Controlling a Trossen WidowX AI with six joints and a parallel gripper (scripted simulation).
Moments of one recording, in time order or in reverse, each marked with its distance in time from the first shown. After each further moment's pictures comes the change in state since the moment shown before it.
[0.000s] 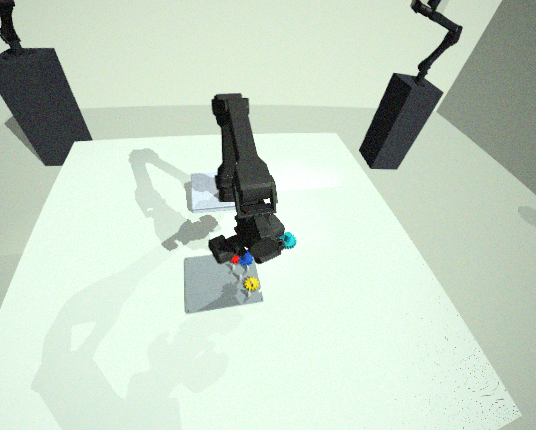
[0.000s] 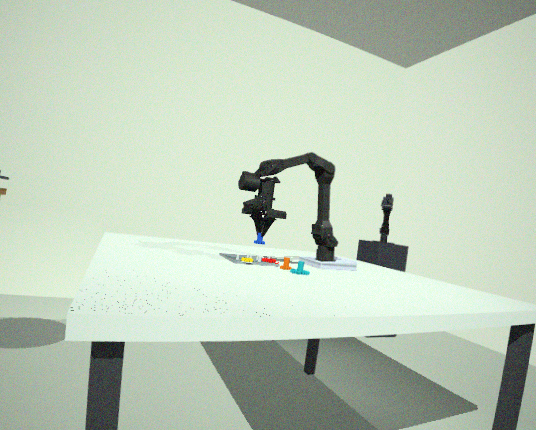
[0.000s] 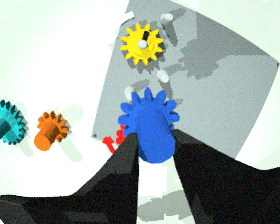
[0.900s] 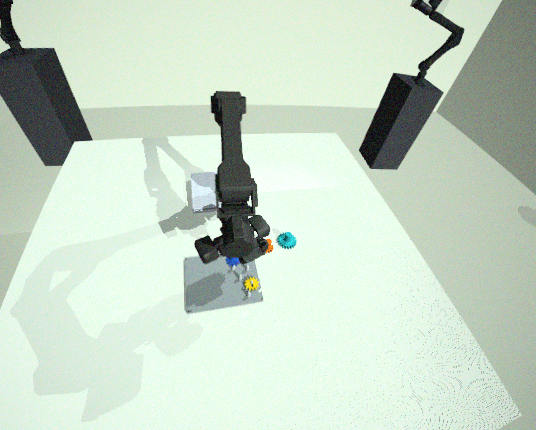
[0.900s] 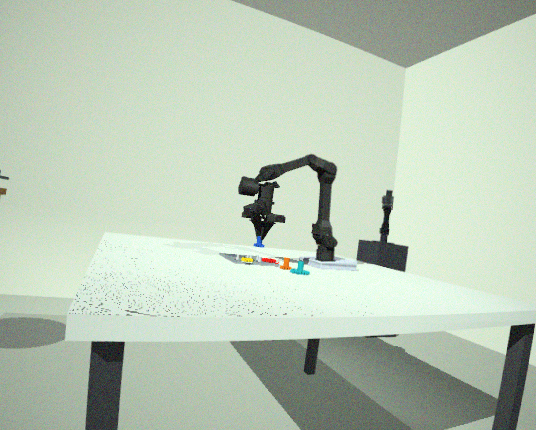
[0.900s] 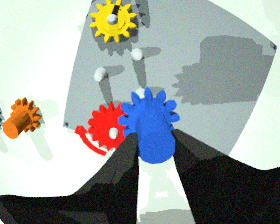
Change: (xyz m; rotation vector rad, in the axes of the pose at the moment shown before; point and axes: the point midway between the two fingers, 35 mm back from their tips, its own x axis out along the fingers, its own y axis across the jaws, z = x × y) arm 0.015 -0.026 -0.024 -0.006 -0.002 0.000
